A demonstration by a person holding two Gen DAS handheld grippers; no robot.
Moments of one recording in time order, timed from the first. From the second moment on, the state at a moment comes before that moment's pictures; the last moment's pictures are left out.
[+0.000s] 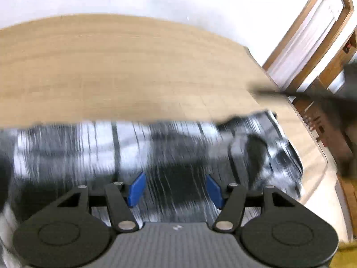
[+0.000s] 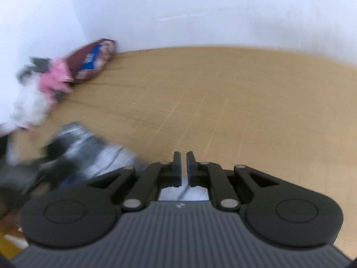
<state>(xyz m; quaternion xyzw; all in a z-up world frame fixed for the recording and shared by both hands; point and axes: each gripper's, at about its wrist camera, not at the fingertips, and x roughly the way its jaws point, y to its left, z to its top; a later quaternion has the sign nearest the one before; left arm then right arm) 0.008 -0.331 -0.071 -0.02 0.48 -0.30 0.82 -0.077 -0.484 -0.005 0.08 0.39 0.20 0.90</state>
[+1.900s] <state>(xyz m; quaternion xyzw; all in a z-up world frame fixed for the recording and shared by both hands) 0.177 -0.041 -0.060 0.09 0.50 -0.33 0.80 -0.149 -0.065 -0.089 -0.05 0.31 0.02 0.95</state>
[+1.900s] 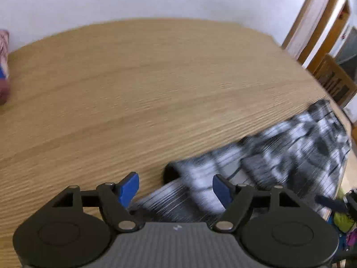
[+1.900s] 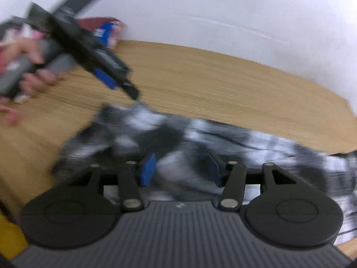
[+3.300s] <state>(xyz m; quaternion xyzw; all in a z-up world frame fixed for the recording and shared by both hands) 0.203 -0.022 -0.093 0.19 0.46 -0.51 0.70 -0.159 0.053 -0.147 -0.16 0.33 -0.03 0.93</state>
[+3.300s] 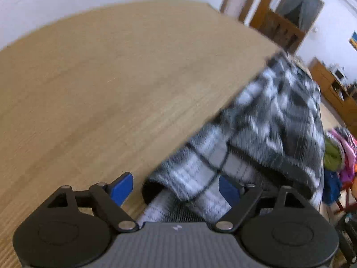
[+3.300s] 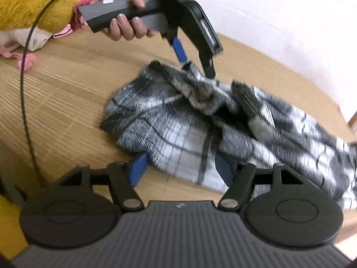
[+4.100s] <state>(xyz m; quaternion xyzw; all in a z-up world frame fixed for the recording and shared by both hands) 0.221 -0.018 0.012 0.01 0.52 -0.55 0.65 -0.153 -0.033 -0.060 0.15 0.20 -0.03 0.97</state>
